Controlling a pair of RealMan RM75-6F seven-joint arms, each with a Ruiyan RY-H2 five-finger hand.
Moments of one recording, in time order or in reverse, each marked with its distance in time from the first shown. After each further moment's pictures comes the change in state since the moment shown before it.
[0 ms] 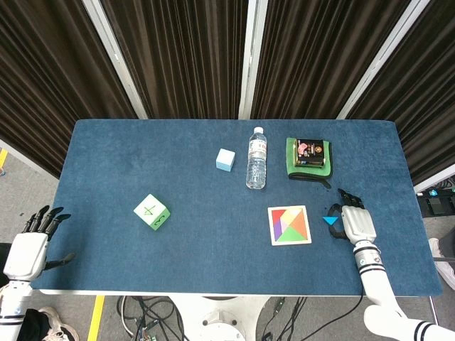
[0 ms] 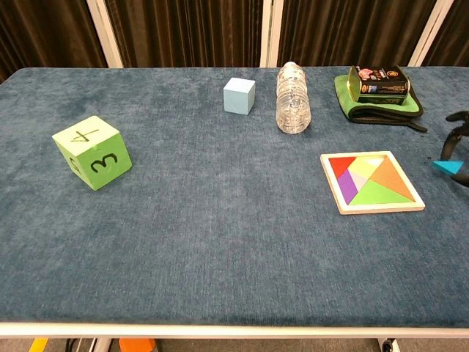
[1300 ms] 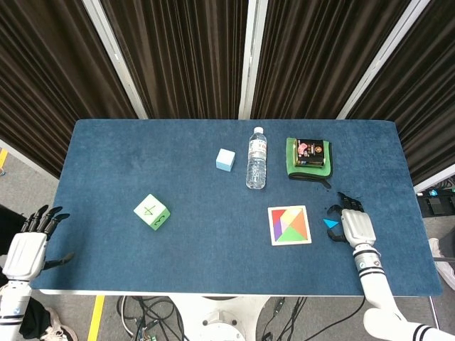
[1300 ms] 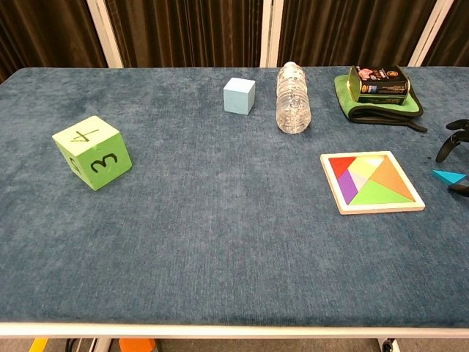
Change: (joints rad) left arm 0.001 0.003 -0.002 -0.002 -0.002 0.003 0.000; right arm -0.030 -0.031 -0.011 0.039 -0.018 -0.010 0.003
